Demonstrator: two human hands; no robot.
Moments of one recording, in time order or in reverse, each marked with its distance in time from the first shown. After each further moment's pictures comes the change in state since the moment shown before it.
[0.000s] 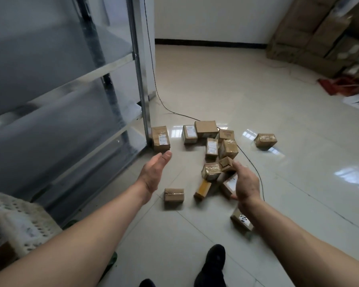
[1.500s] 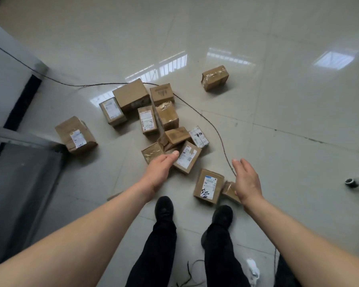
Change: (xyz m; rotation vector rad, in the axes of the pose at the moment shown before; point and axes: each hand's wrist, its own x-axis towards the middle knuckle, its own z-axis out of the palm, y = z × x) left_hand 0.277 -0.005 0.435 0.431 -0.274 -0.309; right_hand 0.380 0.092 -0.250 -0.159 0.212 0.390
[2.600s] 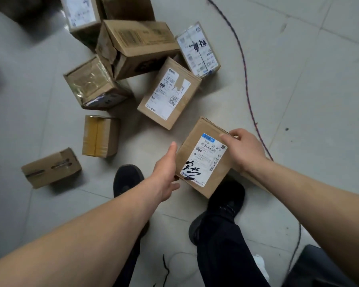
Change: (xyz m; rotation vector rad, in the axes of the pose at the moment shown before) left_hand 0.324 -0.310 0.206 -0.317 -0.011 -0.637; right_hand 0.345 0.259 0.117 -0.561 -0.184 0.073
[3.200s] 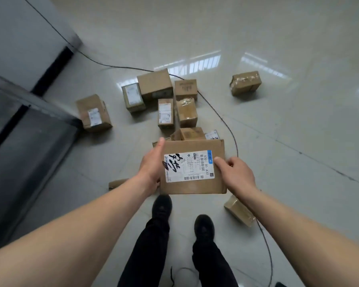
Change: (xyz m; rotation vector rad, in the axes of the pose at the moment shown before) left_hand -0.412 0.106 -0.138 -0.152 0.135 0.522; right_hand -0.333 -0.200 -0.158 -0.007 0.081 -0.284
